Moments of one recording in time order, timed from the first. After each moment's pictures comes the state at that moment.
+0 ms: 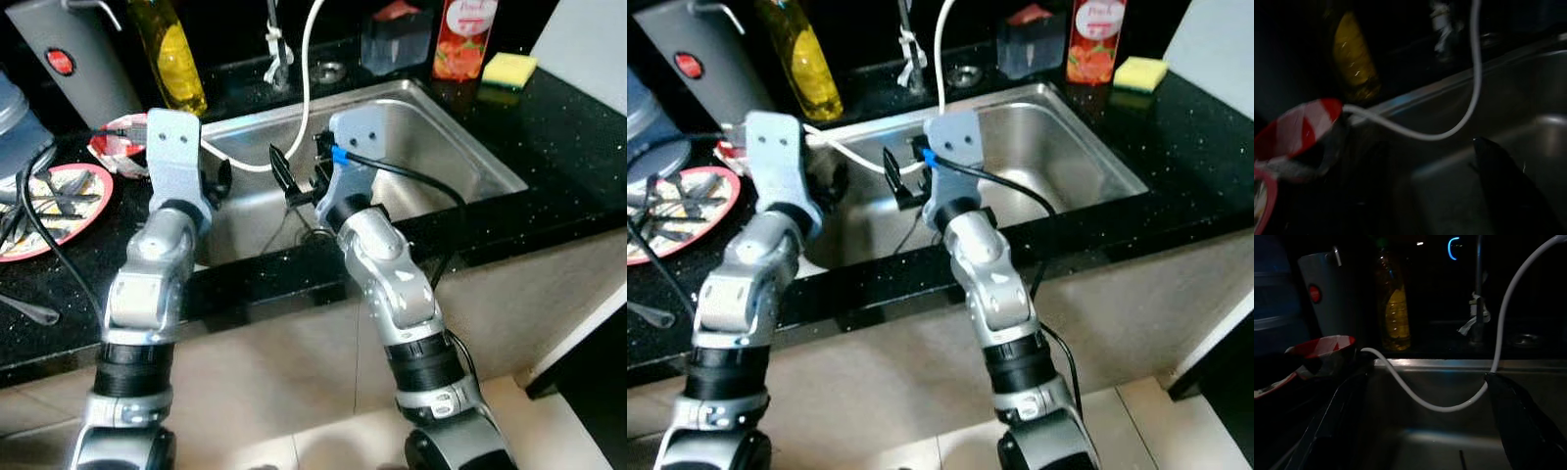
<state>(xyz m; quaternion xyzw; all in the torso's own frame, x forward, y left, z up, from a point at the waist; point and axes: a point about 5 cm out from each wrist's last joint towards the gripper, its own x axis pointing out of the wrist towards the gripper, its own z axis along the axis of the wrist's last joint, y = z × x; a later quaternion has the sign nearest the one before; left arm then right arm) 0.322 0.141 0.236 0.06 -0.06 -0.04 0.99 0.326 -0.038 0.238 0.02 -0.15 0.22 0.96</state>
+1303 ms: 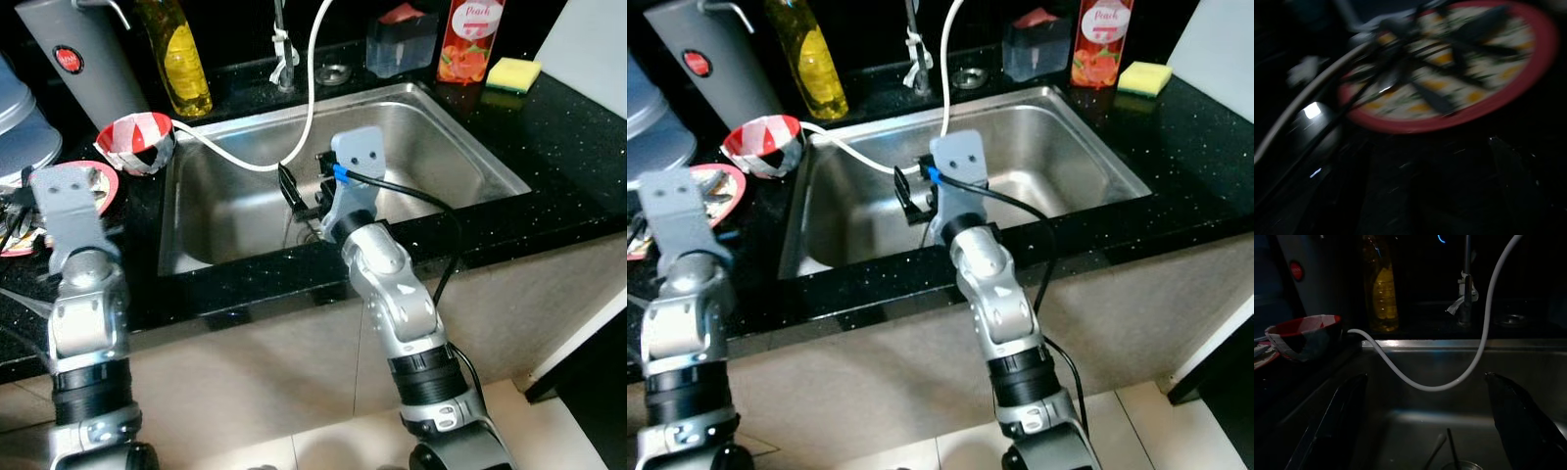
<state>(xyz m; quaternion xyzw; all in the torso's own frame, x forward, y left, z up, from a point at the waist) 0.285 0.266 0.174 0.02 0.13 0.37 0.92 0.326 -0.047 0.219 0.01 -0.12 0.20 0.97</state>
